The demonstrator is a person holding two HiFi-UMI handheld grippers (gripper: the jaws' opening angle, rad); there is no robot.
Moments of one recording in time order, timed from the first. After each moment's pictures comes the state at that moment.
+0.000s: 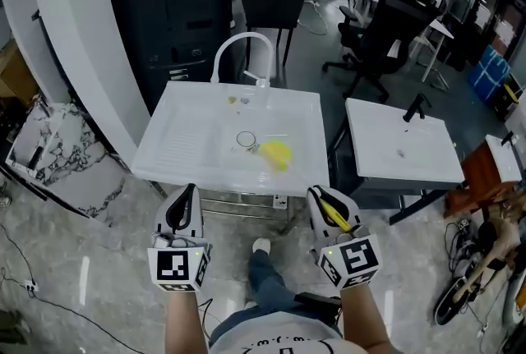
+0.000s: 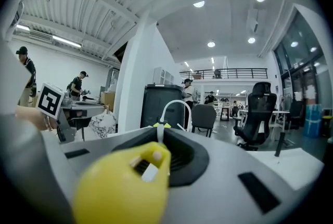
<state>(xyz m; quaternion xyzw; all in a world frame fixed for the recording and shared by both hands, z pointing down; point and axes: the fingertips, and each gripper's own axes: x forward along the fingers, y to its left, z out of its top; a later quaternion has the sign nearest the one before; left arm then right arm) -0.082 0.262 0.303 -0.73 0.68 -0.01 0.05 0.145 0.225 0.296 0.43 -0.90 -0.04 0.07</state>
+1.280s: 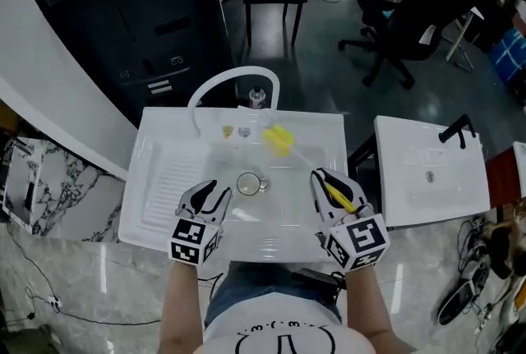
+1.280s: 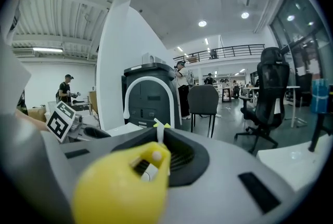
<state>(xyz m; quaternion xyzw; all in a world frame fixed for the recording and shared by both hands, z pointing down) -0.088 -0.060 0.446 -0.81 0.55 -0.17 -0.13 0.104 -0.094 0.346 0.42 -0.90 0.06 0.10</state>
